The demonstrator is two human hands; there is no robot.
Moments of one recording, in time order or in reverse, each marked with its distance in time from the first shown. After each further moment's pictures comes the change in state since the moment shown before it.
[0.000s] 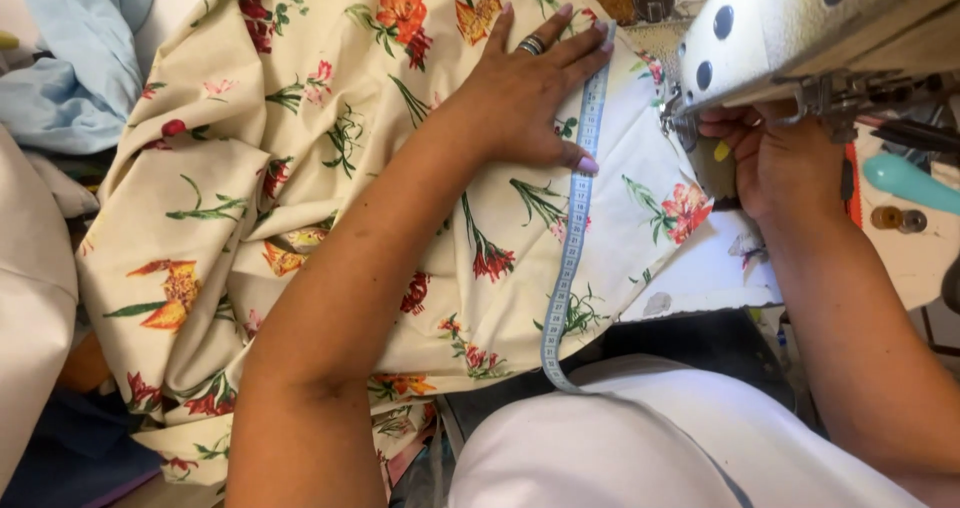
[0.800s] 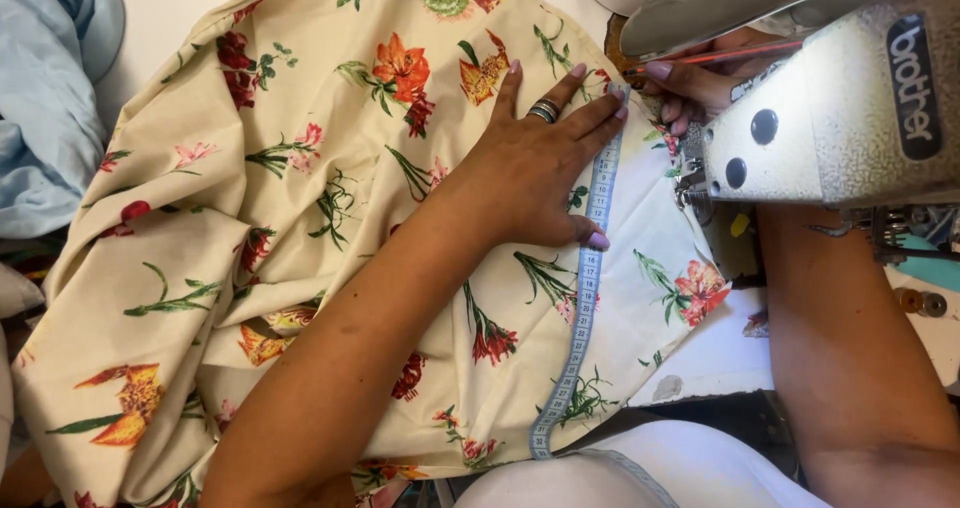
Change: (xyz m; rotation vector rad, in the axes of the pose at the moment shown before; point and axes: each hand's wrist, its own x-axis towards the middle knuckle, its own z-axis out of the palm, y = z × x) left_hand 0.014 -0.010 0.012 -0.013 0.037 0.023; right_hand 0.035 -0.051 0.097 -0.664 -0.587 -0.241
